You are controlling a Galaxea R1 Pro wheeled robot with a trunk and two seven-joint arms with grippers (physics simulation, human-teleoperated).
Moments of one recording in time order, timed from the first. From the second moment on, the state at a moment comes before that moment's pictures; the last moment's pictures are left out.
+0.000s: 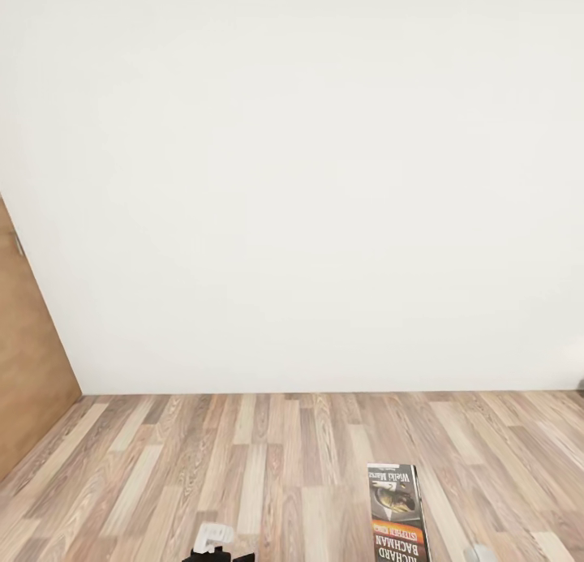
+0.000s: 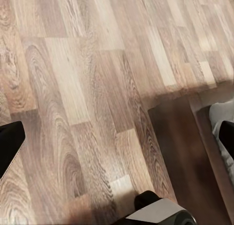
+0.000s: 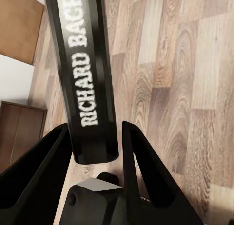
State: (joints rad) left arm -0.39 0.00 0.10 -0.24 -0.04 -0.02 -0.60; right arm -0.29 -0.40 0.39 -0.33 -0.69 0.13 0.92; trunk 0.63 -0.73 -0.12
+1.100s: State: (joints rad) left arm -0.39 0.00 0.10 -0.24 -0.04 -0.02 -0.60; right arm -0.29 -0.40 0.39 -0.33 -0.69 0.13 0.92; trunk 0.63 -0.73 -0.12
